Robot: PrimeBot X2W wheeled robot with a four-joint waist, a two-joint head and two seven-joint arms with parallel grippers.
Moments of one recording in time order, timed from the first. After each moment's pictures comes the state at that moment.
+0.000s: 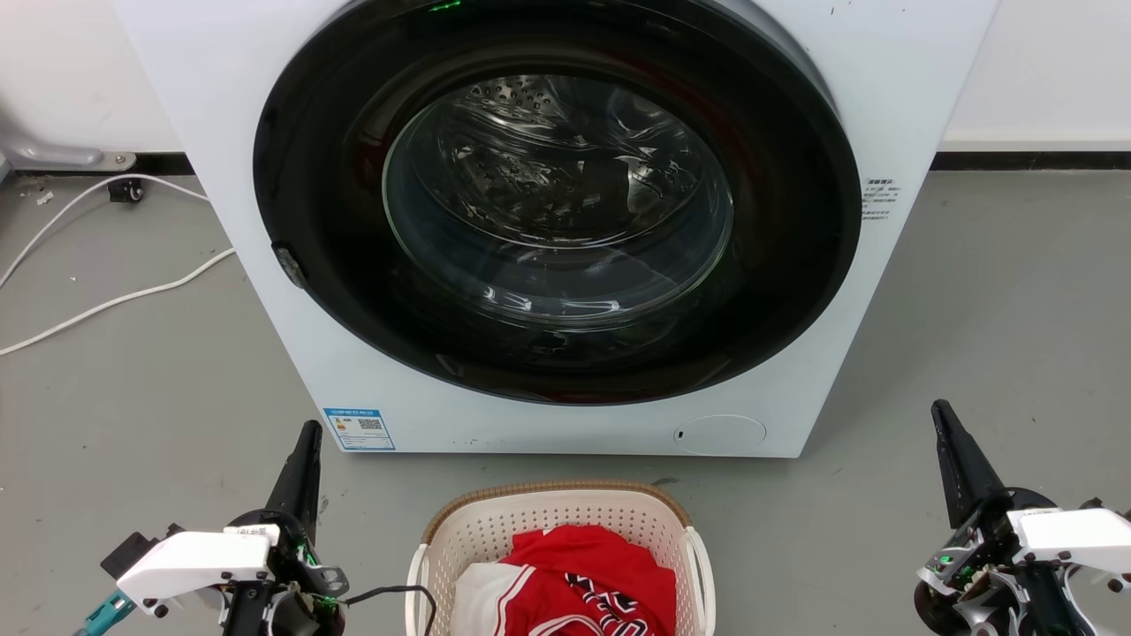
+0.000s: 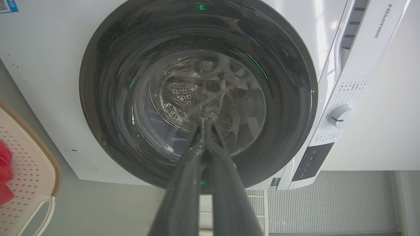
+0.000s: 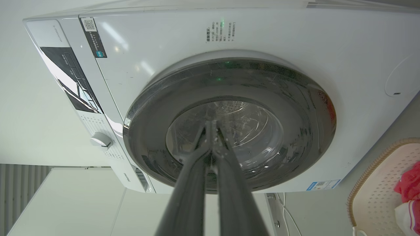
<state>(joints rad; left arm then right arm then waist) -0.10 0.05 0.11 0.25 -1.61 -0.13 0.11 -0.10 -0.05 -0.11 0.25 1.61 0.13 0.12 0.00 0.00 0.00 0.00</state>
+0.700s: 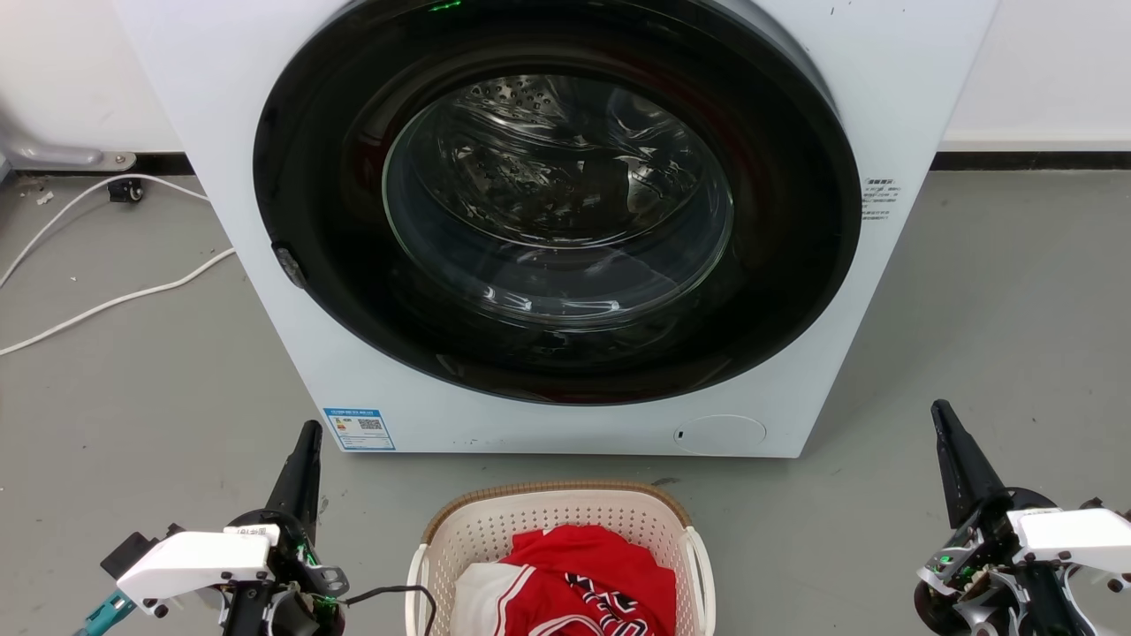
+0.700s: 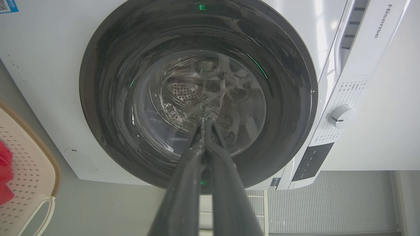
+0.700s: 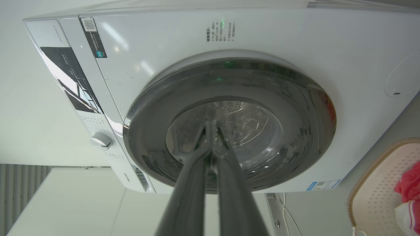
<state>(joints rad) -0.10 0.05 0.11 0.25 -1.61 -0.13 0.11 -0.10 -0.05 -0.11 0.25 1.61 0.13 0.12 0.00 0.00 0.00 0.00</state>
